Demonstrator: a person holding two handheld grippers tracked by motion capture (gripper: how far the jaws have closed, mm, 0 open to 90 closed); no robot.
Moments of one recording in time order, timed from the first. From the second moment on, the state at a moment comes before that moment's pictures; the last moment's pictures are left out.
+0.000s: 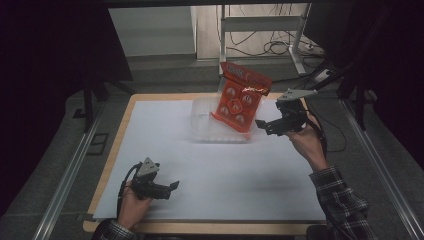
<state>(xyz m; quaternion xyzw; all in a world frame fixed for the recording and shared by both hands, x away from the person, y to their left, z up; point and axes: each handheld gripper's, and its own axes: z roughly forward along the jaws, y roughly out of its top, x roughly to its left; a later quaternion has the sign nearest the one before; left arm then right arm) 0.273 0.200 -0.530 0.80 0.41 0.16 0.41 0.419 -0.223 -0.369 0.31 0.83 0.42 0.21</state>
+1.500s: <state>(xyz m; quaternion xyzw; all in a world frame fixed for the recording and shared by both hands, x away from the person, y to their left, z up) 0.273 0.198 -0.531 0.80 0.40 0.16 0.41 0.370 -0.231 -0.412 0.31 0.83 0.41 0.20</state>
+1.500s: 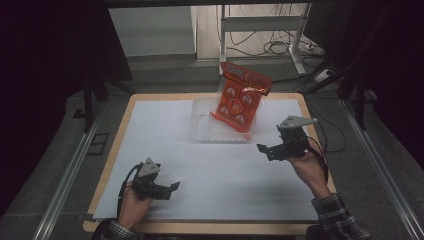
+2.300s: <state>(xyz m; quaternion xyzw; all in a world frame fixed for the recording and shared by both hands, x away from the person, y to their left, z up) 0.272 0.197 -0.531 0.81 0.40 0.16 0.40 0.352 -0.240 -0.436 0.32 0.82 0.43 0.20</state>
